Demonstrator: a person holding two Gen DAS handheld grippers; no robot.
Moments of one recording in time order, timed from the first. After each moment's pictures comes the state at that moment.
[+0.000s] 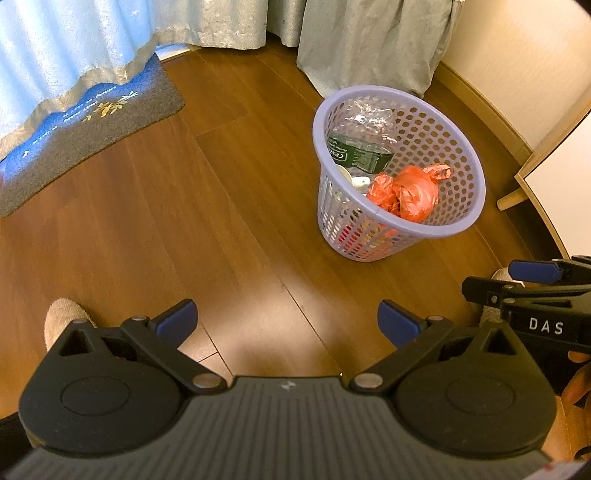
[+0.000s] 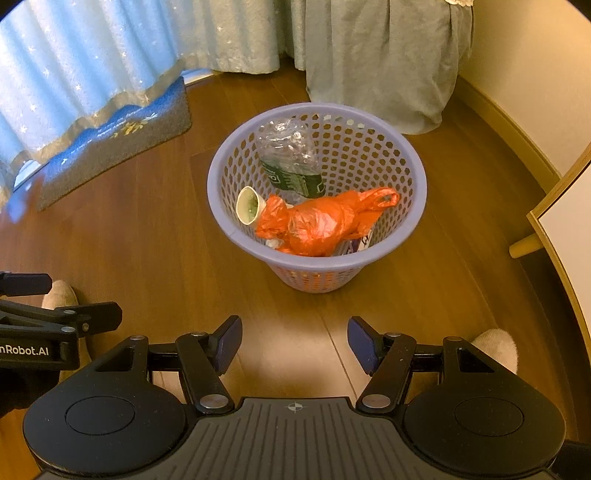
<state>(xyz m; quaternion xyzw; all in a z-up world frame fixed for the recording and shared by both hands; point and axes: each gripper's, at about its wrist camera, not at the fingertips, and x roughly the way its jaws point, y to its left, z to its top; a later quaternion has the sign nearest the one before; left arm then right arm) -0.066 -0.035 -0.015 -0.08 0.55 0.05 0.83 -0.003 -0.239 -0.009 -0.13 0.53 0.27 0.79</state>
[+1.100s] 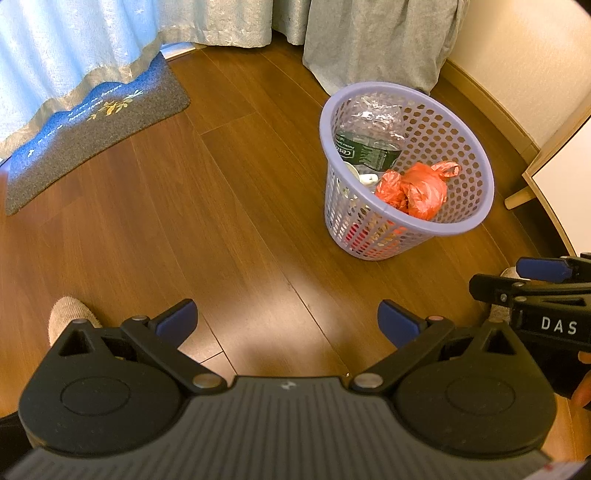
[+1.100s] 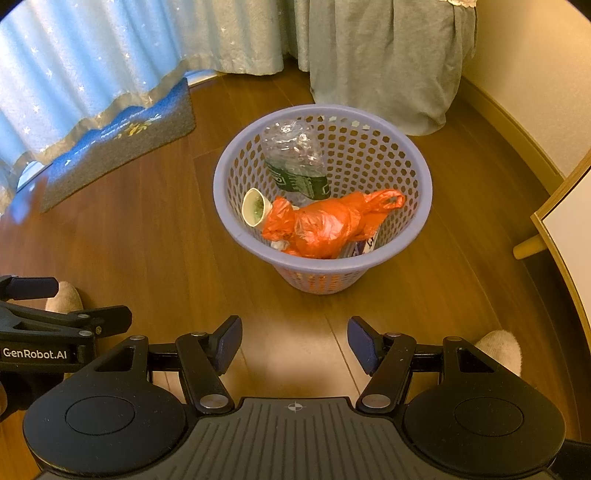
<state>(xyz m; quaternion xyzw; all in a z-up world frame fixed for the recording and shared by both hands) -0.066 -0.036 -0.020 -0.08 0.55 0.07 0.83 -0.005 -0.236 -0.007 -0.13 0.53 0.27 0.79</state>
